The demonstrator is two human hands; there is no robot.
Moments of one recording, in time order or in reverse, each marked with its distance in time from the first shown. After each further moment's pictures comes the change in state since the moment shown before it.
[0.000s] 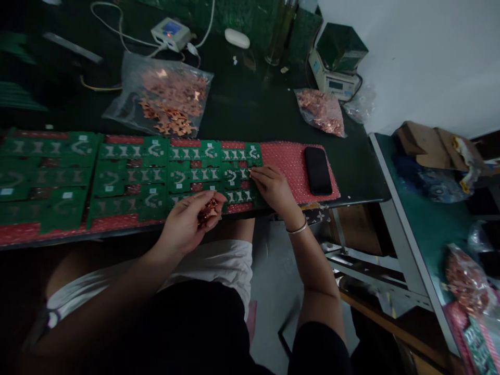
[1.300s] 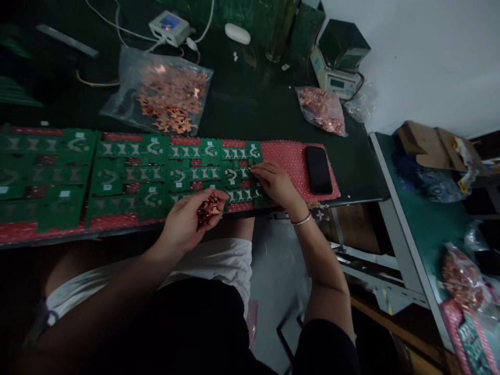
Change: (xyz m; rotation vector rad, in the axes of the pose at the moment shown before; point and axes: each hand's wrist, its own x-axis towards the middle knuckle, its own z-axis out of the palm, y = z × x) left_hand 0.001 0.004 0.000 0.011 -0.011 -0.045; right_hand 0.006 0.012 -0.007 0.051 -0.079 -0.046
